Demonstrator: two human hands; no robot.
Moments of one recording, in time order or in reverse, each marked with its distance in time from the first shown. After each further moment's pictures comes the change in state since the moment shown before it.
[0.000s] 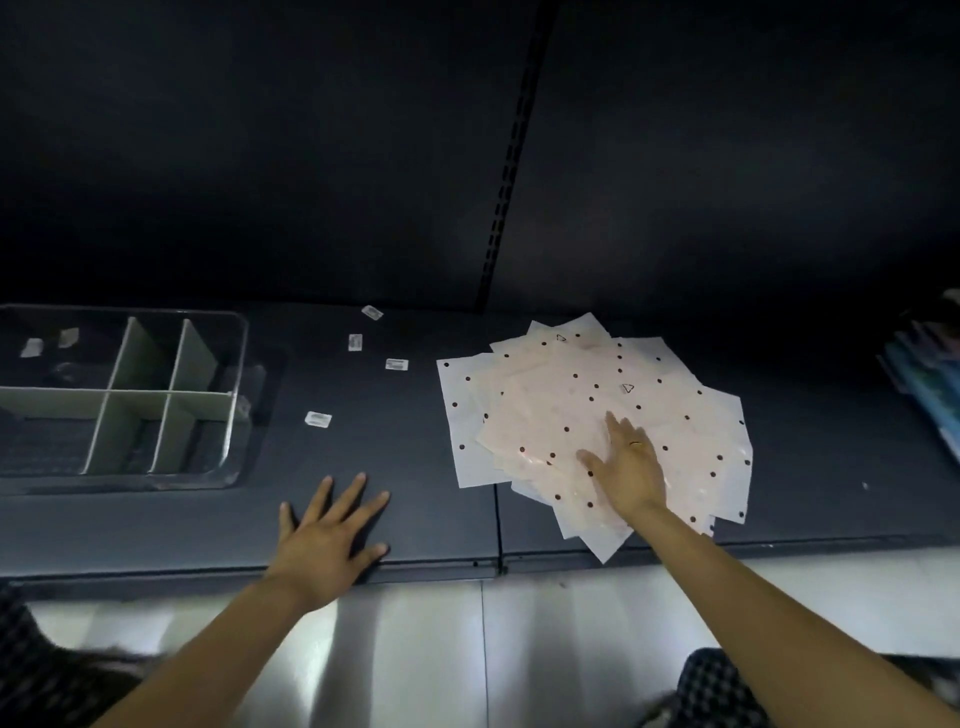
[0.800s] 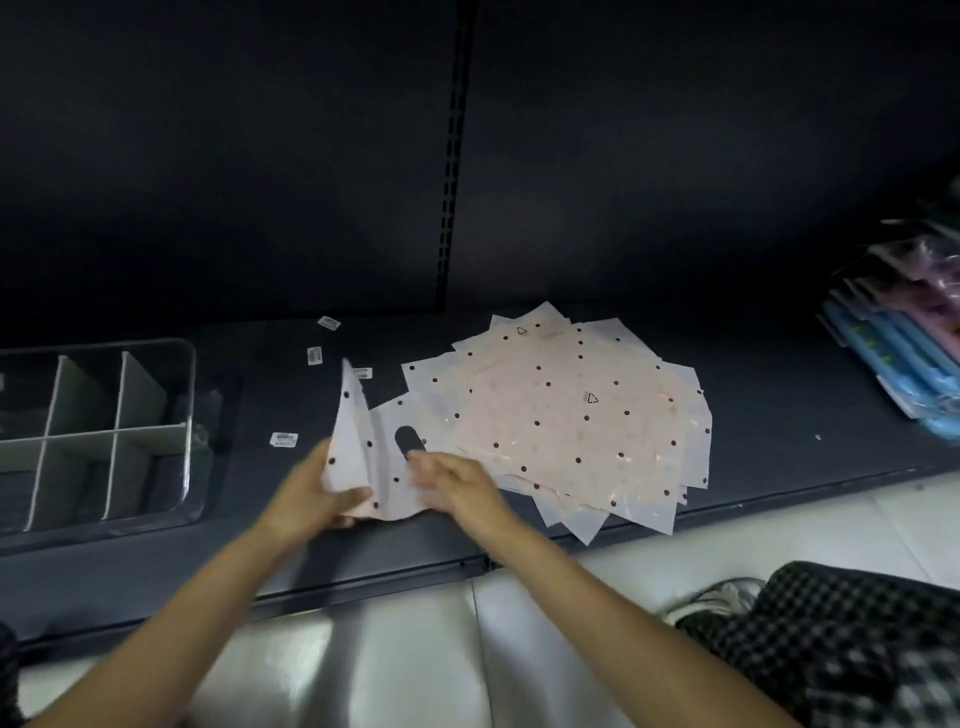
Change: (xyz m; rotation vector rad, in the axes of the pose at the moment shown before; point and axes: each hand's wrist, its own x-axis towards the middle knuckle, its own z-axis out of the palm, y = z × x) left_hand 0.017 0.028 -0.079 -1.117 0.020 -0.067; right_hand -0.085 -0.145 0.023 1.024 -0.441 -0.100
